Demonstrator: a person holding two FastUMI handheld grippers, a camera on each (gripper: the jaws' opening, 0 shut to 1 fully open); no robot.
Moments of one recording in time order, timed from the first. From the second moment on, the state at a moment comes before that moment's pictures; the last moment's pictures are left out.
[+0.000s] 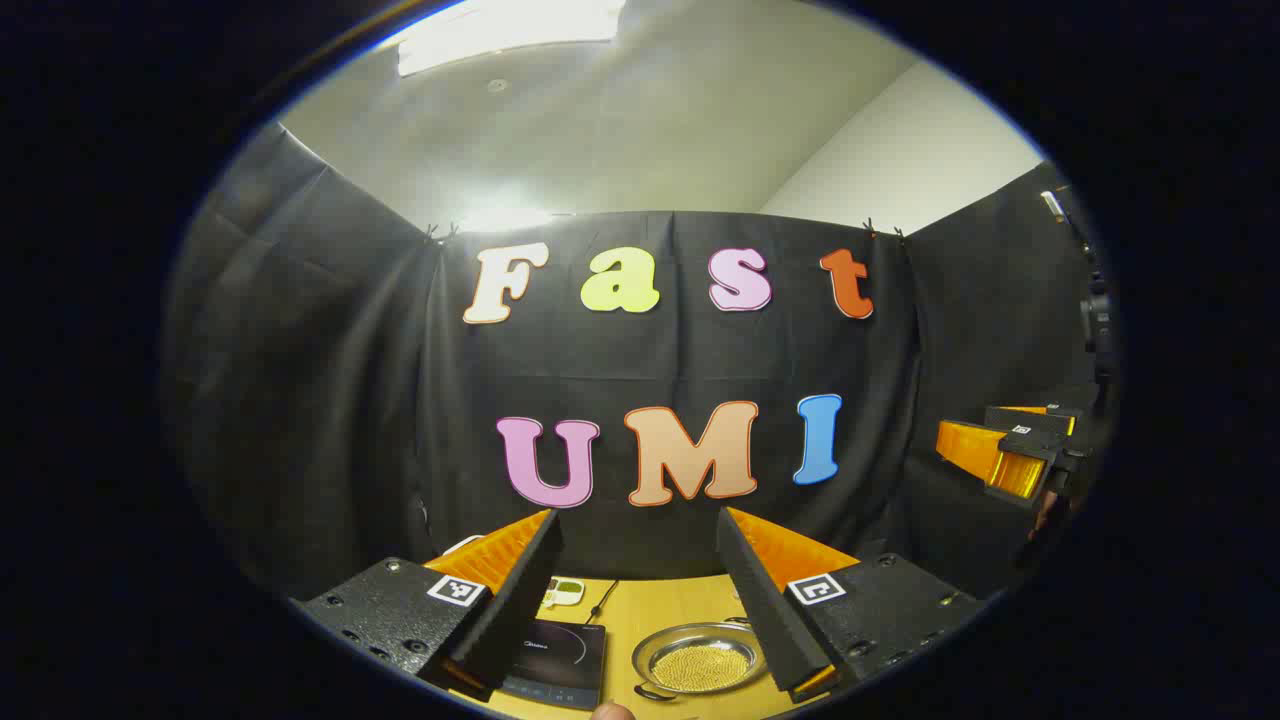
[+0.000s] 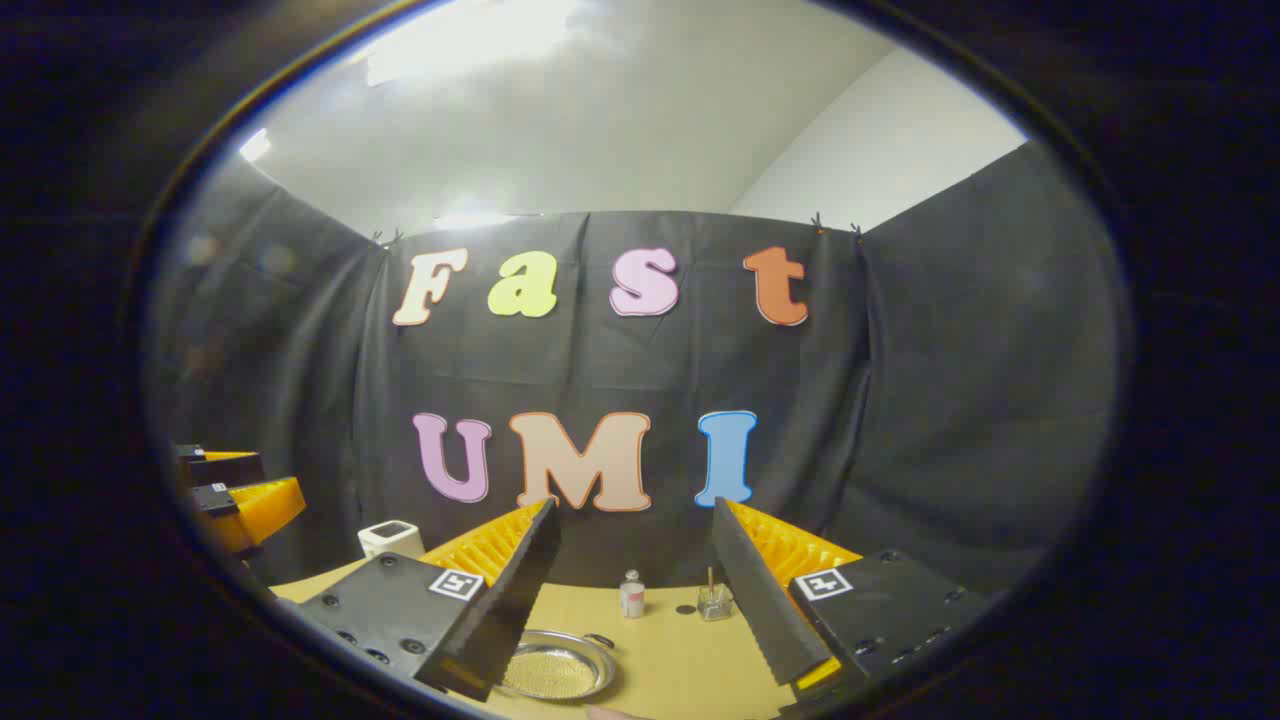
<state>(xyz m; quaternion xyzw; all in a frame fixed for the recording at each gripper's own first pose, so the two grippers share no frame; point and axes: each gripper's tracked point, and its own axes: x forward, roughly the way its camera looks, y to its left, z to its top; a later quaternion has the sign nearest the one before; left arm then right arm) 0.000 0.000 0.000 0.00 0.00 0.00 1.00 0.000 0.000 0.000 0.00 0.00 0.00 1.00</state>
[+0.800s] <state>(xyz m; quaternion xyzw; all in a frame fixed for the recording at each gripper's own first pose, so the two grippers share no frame) -0.008 0.000 -0.010 0.01 0.01 0.02 1.00 0.003 -0.001 -0.013 0.00 0.01 0.02 1.00</state>
